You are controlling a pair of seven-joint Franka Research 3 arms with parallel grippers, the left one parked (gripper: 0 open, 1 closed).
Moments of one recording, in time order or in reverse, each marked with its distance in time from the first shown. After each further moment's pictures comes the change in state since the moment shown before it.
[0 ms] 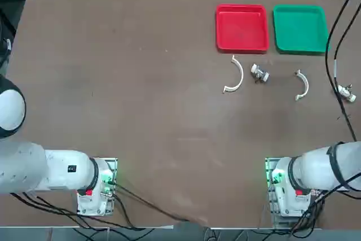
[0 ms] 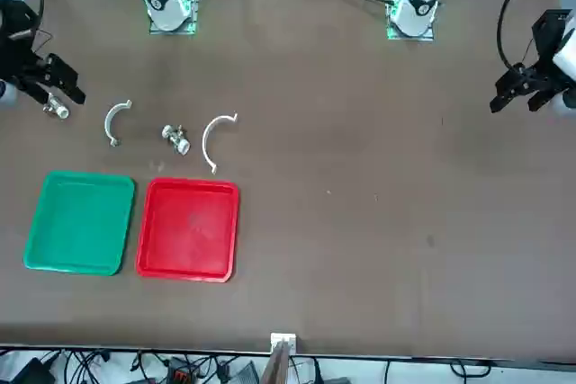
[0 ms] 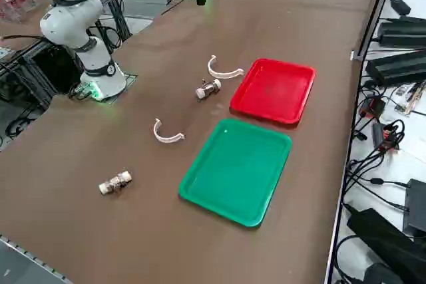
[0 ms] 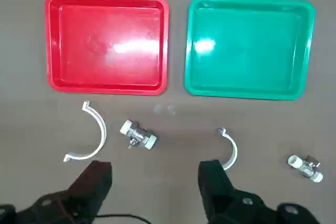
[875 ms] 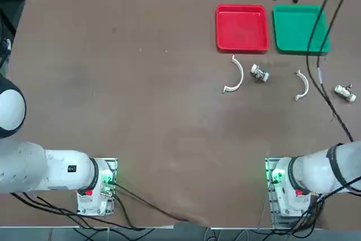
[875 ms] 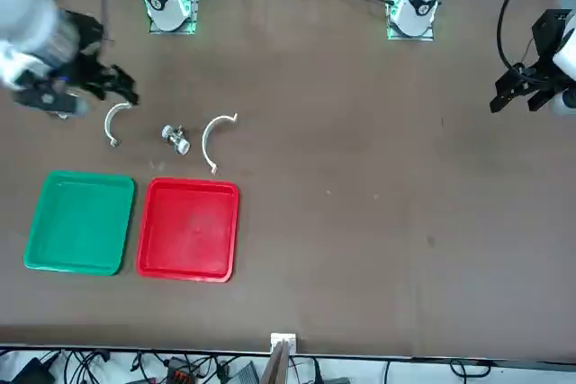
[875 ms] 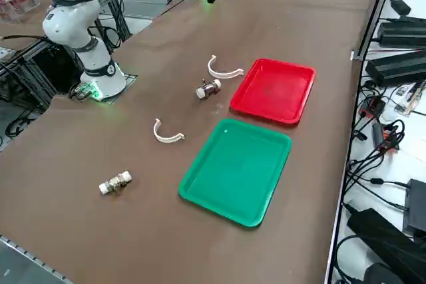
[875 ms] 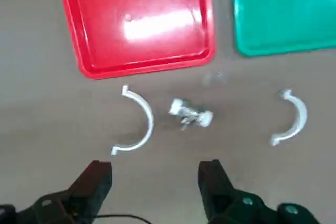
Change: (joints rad) arm 0.191 0.028 0.038 -0.144 0.057 0.083 0.417
